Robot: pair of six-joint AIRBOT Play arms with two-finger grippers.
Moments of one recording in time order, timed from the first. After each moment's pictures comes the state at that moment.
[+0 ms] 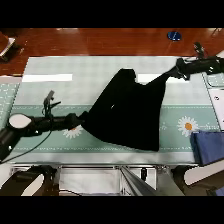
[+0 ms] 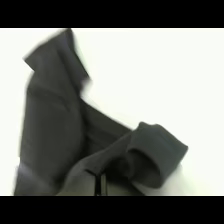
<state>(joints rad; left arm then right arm) -0.12 -0.84 0.37 0.57 -0.89 -1.30 -0.24 -1.84 1.67 -0.72 1.29 1.37</state>
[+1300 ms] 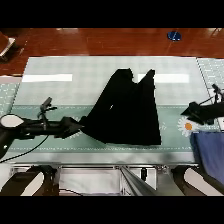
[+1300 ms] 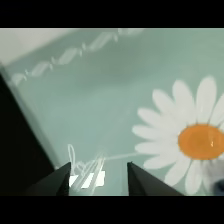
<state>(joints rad) 0.02 -0.87 0.40 0.56 -1.17 -1.36 -0.47 -1.11 0.76 -1.17 1.21 1.44</state>
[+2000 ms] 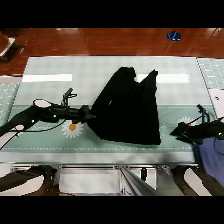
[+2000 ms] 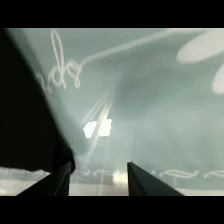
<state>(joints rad) -0.18 -1.32 0.63 0.37 -0.95 -1.14 -0.43 -0.95 0.48 -1.13 1.32 1.43</state>
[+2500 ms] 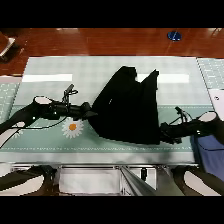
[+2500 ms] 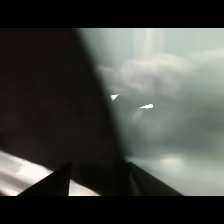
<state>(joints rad) -0.18 -1.34 0.66 0.36 -0.96 -1.11 -0.20 -1.14 0.44 -0.88 1.19 1.38</state>
